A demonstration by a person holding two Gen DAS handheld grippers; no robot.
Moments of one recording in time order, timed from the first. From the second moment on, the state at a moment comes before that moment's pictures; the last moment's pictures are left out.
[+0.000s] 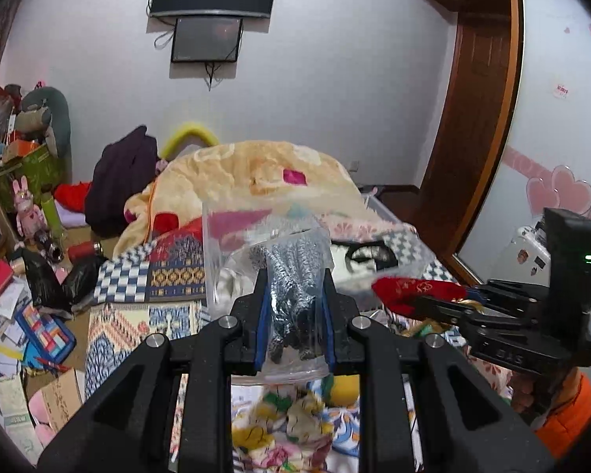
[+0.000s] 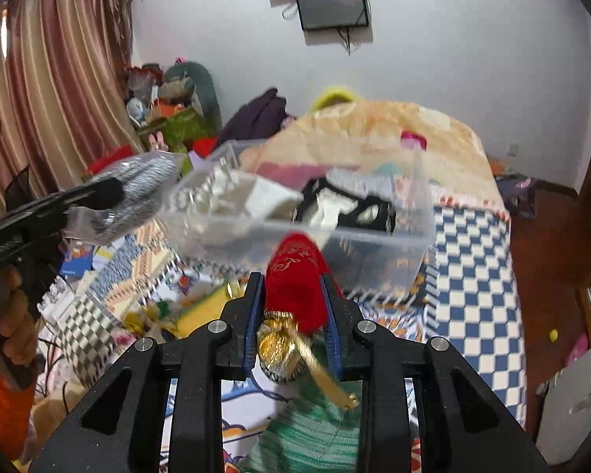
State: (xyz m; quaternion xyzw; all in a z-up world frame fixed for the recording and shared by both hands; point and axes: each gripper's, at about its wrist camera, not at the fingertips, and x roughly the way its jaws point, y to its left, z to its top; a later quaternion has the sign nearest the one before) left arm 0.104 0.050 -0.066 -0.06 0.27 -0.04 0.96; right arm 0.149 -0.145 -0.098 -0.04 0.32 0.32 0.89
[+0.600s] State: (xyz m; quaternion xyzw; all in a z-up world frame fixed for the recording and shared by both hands) left arm 0.182 0.034 -0.060 -0.05 0.27 -0.04 0.96; right arm 0.191 -0.130 -0.038 -0.03 0.23 0.30 0.93
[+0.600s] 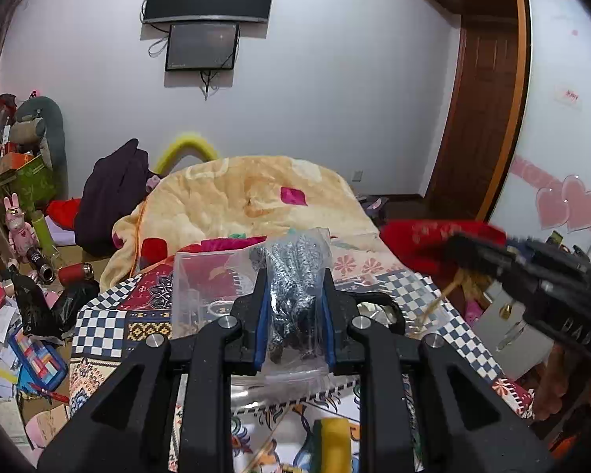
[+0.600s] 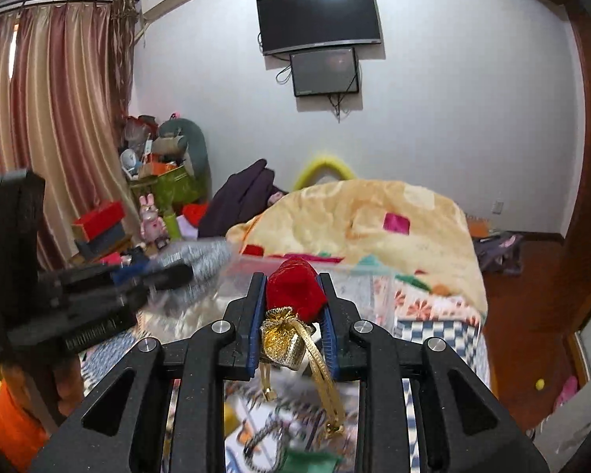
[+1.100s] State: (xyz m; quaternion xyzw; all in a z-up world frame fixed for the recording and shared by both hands) left arm 0.239 0.023 -0.118 -0.02 0.37 -0.03 0.93; right arm 0.230 -0.093 -0.097 -0.10 0.32 0.29 0.89
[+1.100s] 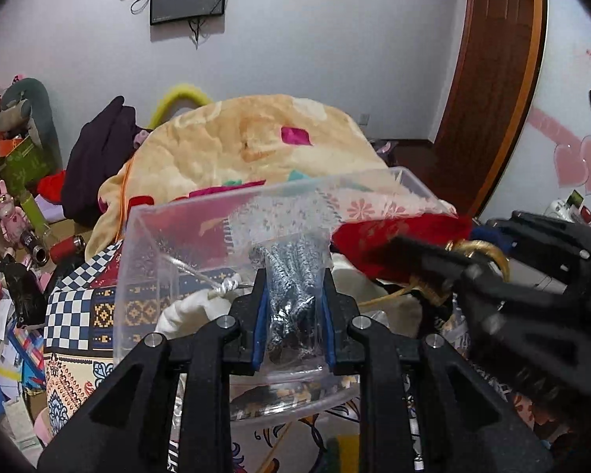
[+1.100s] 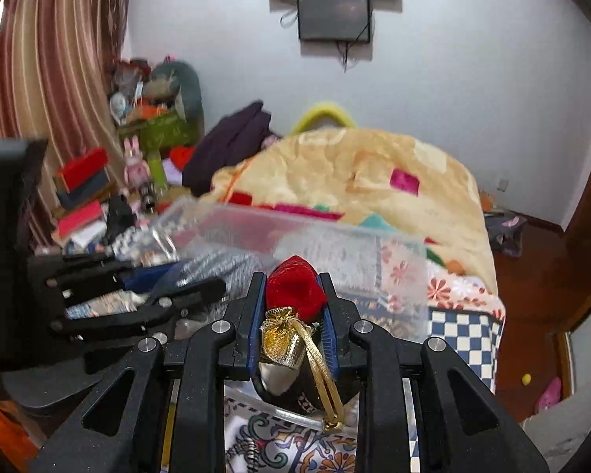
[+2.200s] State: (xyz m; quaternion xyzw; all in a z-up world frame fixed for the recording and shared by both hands) left arm 0.108 0.042 -0.058 -0.03 0.28 -0.04 0.96; right arm 0.139 -0.166 -0.061 -0.08 0.26 0.28 0.92
